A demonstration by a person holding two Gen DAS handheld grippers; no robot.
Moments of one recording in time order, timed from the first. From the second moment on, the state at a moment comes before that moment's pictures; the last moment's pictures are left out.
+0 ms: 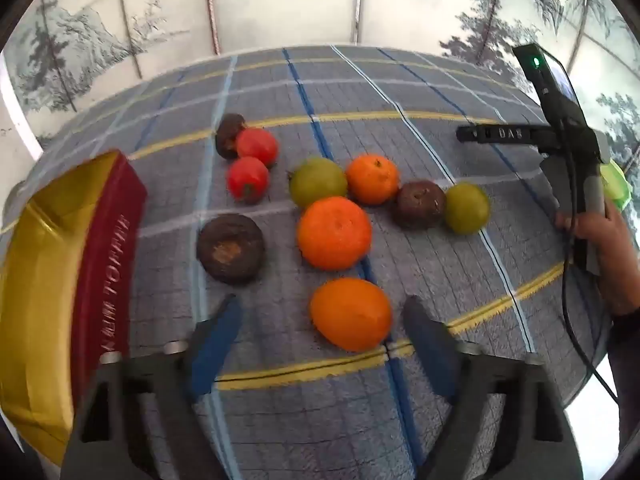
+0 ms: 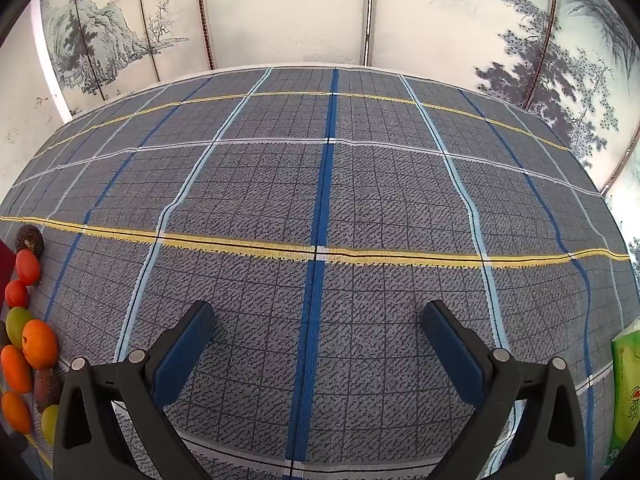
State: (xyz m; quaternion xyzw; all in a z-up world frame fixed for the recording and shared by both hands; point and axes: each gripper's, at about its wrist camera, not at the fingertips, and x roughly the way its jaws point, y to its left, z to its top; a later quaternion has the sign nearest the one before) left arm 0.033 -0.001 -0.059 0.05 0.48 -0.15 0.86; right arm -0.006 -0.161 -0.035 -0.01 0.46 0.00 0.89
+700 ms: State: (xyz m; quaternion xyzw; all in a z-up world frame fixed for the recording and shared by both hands) left arm -0.009 0.005 -0.015 0.07 0.44 -0.13 0.89; right arm -0.006 -0.160 -0.035 -0.01 0.46 0.00 0.89
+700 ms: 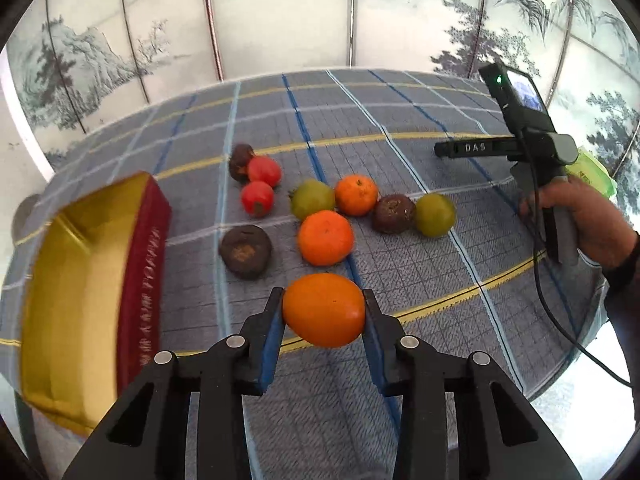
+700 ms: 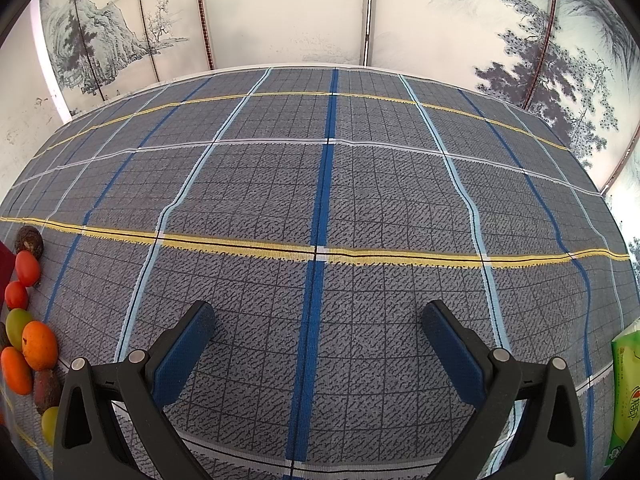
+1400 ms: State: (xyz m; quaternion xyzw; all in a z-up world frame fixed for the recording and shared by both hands) left arm 0.006 0.108 0.024 0.10 0.40 0.00 0.91; right arm -0.020 -0.164 -0.032 0.00 0.46 -0.02 0.89
